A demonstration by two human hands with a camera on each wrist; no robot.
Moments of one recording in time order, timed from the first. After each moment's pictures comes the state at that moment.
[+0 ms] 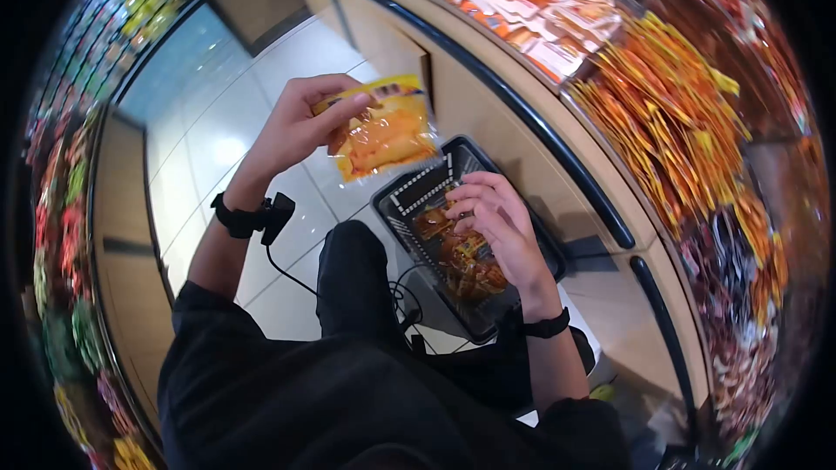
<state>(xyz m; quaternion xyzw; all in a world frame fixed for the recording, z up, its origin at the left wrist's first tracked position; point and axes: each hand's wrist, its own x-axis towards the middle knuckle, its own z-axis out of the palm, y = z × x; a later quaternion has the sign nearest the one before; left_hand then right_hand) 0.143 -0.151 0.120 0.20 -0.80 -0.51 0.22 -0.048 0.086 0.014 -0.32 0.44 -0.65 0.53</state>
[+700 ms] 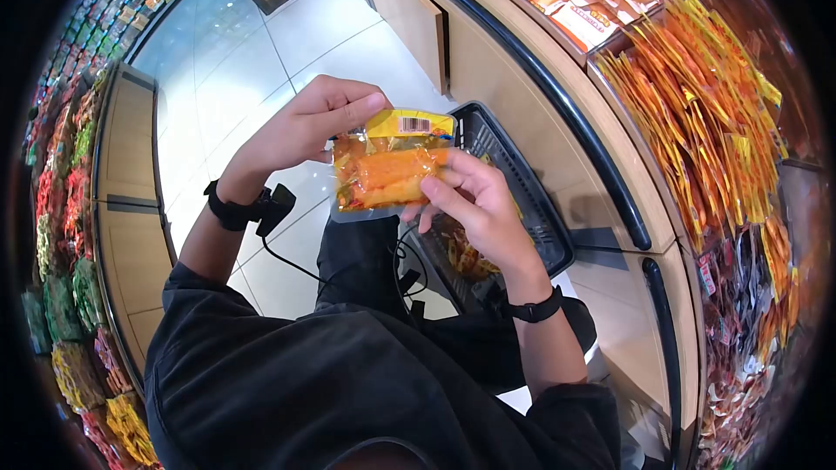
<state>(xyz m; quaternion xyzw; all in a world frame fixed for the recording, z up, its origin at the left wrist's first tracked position) 0.142 -0.120 0.105 0.22 -0.81 -0.54 0.01 -0.033 0.067 0.019 -0.39 0.38 -0.61 0.58</state>
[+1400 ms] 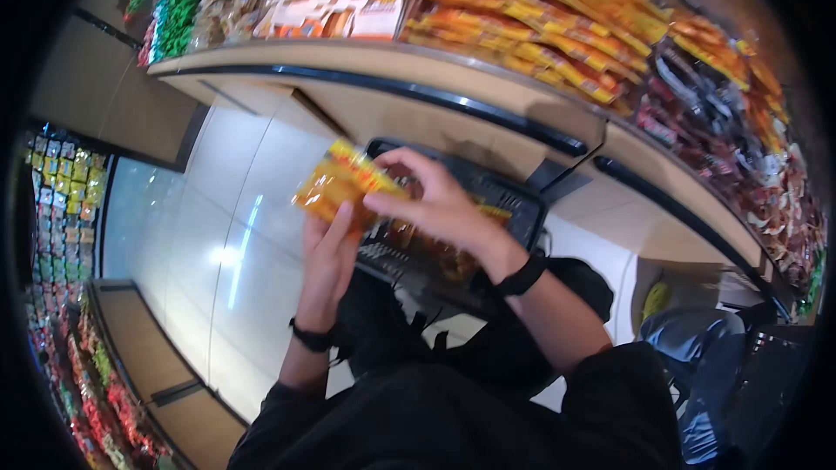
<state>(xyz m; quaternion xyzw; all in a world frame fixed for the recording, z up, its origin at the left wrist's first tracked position) 0.080 -0.040 -0.018 0.17 -0.47 -0.84 0.23 -0.071 0.078 -0.029 -0.30 0.54 -0.69 0.37</state>
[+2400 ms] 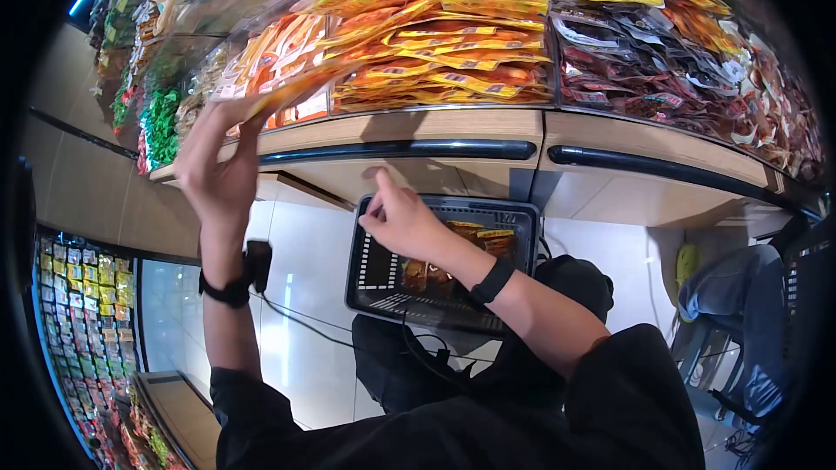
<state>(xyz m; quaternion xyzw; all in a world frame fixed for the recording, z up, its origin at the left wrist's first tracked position) -0.062 -0.080 0.173 -0.21 -0.86 -0.06 0.46 -0.094 0.076 -0.029 -0.33 0.68 -0.62 0.23</state>
